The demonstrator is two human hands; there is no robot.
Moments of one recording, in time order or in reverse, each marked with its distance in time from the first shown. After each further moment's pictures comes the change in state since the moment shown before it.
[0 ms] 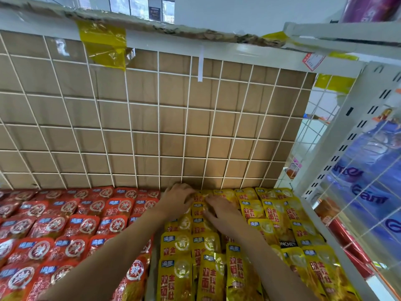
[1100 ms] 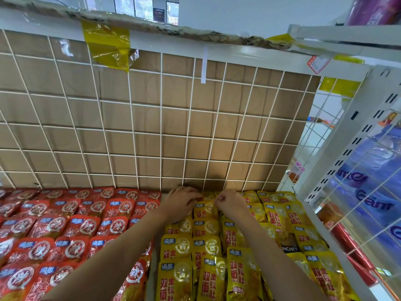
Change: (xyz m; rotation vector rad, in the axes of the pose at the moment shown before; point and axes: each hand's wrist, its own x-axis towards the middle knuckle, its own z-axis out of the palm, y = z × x) left_hand 0.004 0.001 0.003 -0.056 -0.039 0.043; right_hand 0.028 0.016 -0.009 0.335 0.174 0.371
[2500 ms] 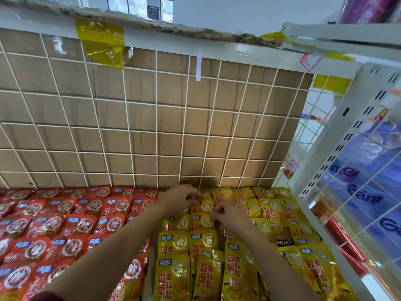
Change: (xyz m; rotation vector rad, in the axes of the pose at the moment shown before) left_hand 0.003 0.007 -0.008 -0.176 -0.021 0.024; right_hand -0.039 0.006 -0.007 -0.082 -0.142 -0.082
